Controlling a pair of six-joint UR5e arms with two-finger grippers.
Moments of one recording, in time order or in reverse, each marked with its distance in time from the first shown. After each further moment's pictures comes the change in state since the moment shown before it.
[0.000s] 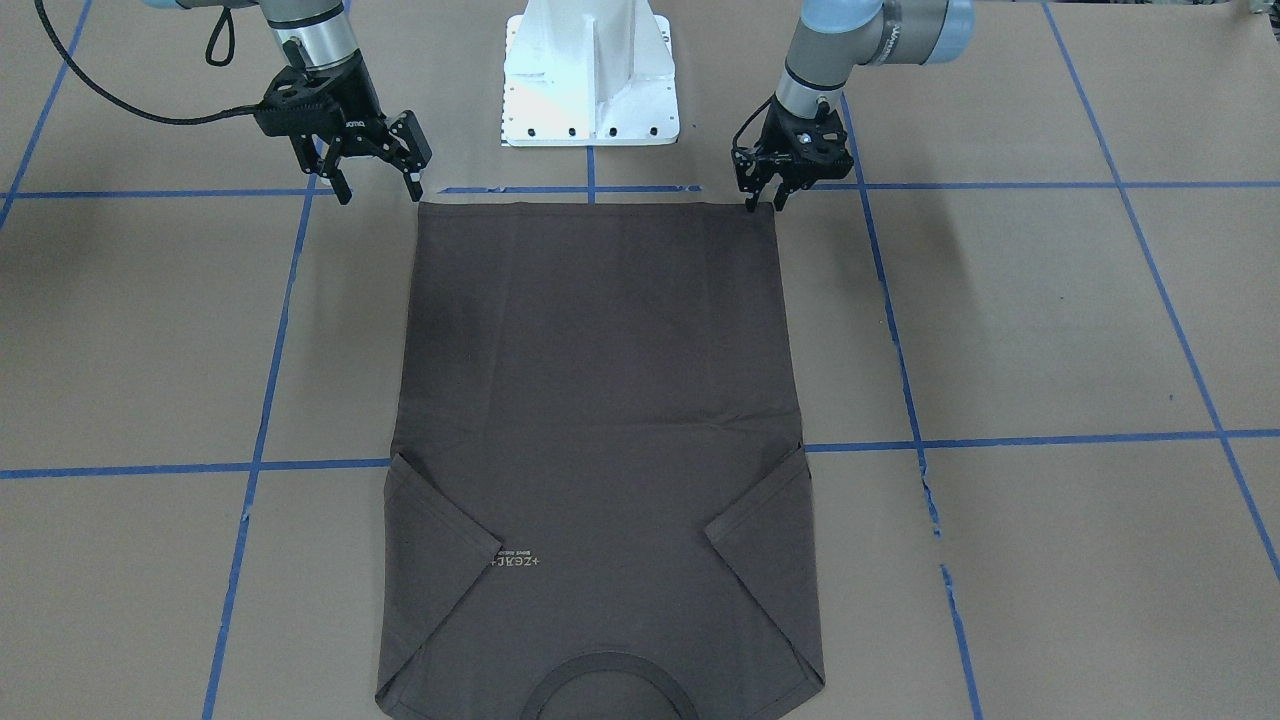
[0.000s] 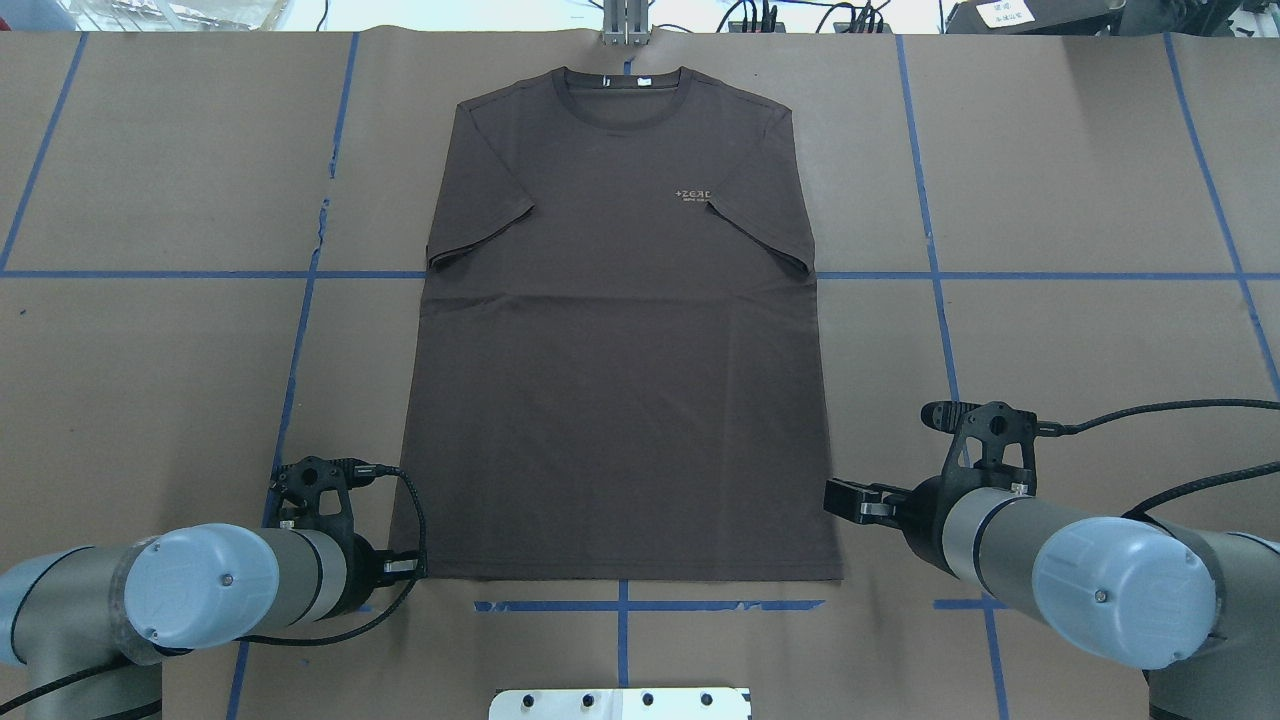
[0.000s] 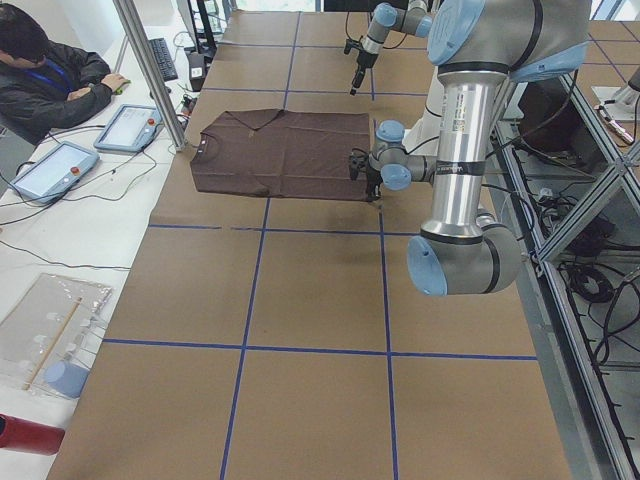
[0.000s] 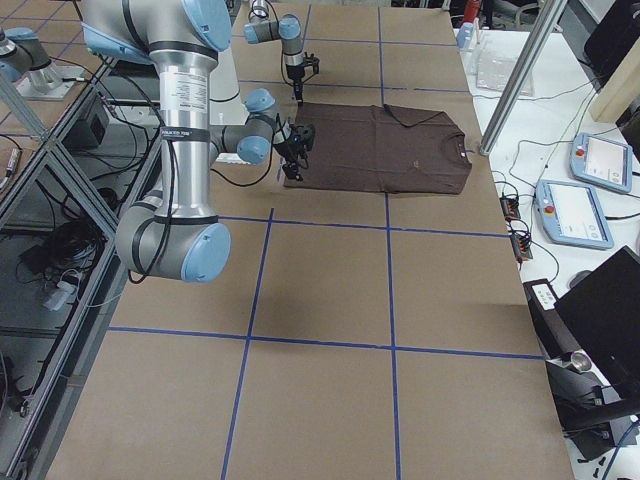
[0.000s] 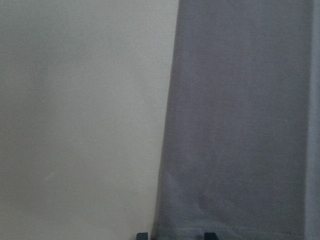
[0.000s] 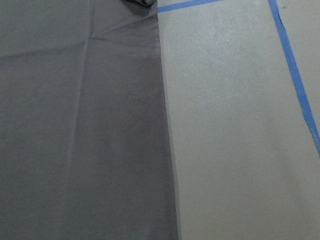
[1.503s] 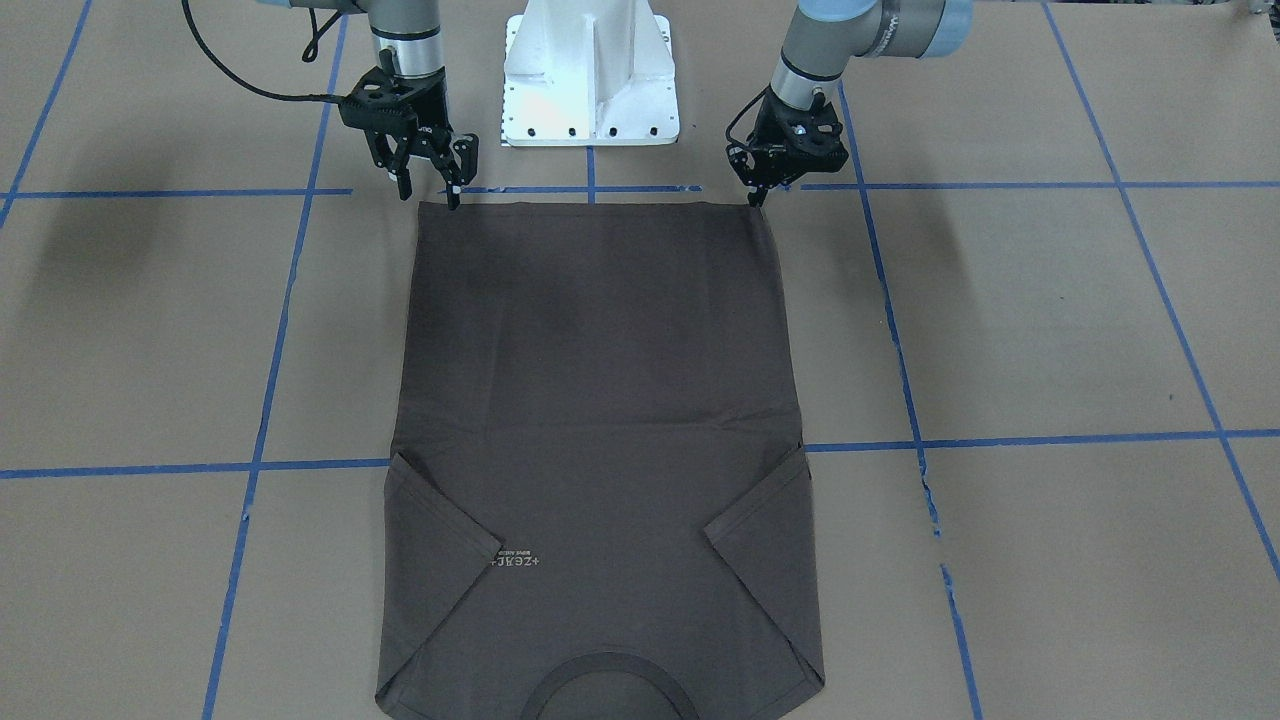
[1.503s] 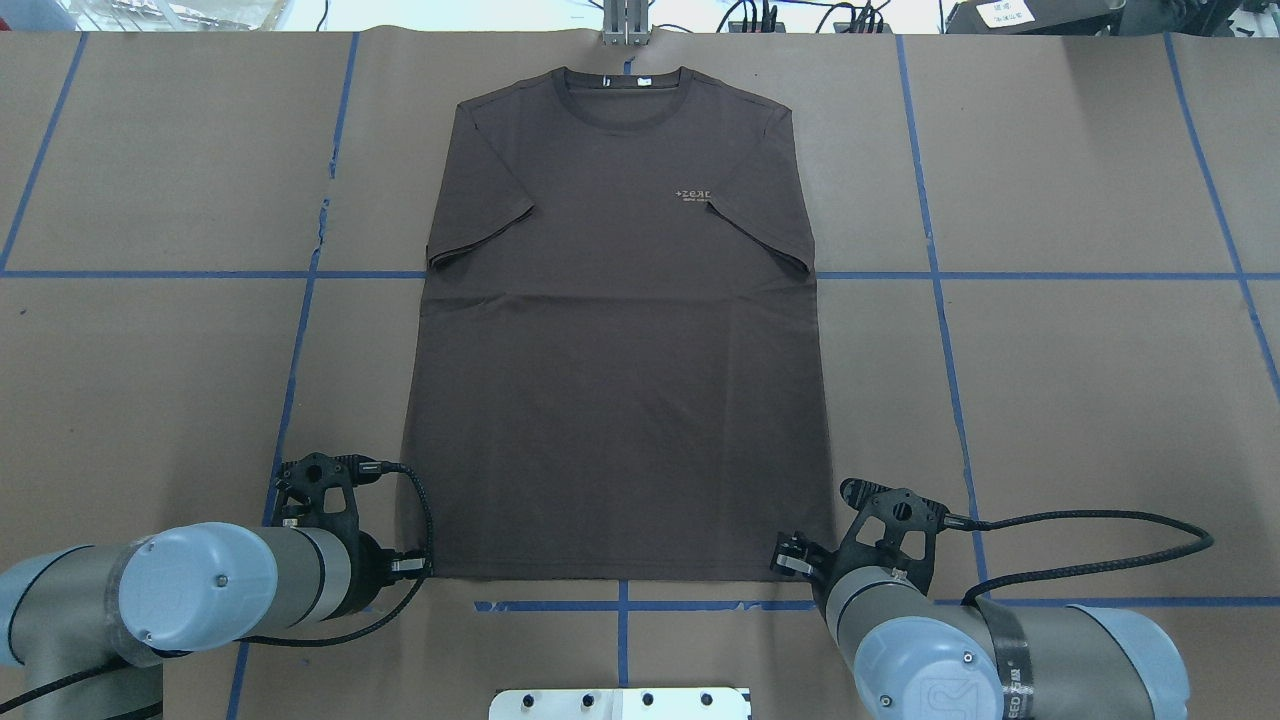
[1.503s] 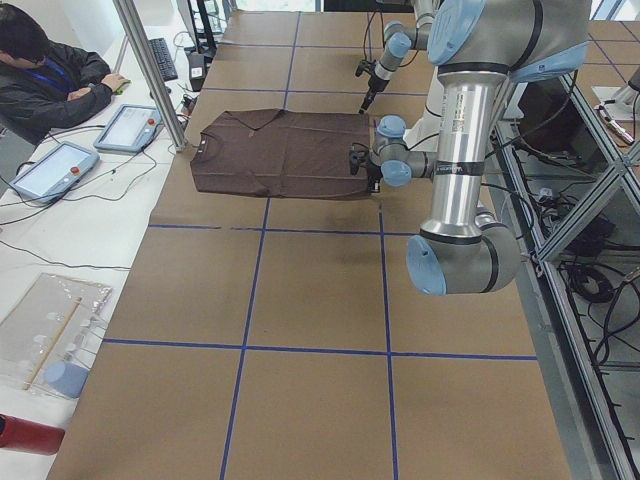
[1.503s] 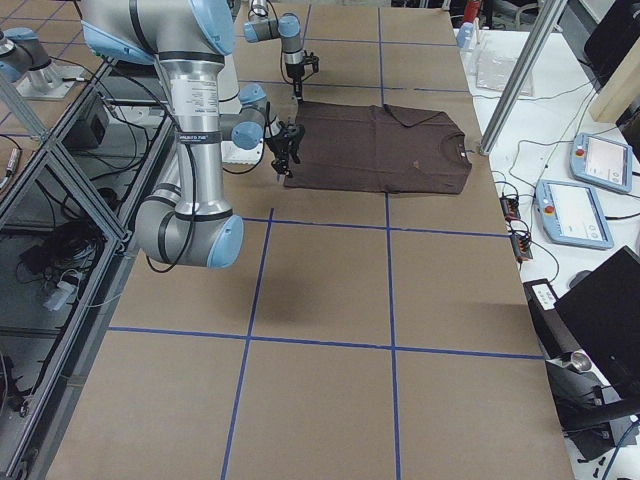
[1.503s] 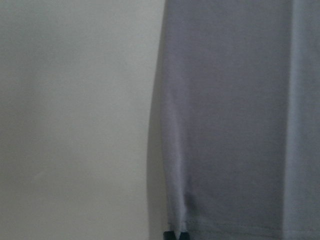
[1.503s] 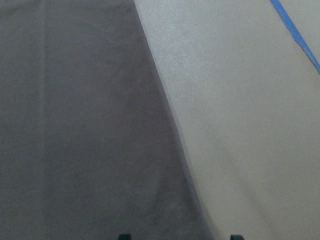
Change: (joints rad) left arm 0.000 -0.012 -0.023 -0.001 0.002 0.002; right arm -0.163 0.196 -0.108 -0.307 -0.144 0.309
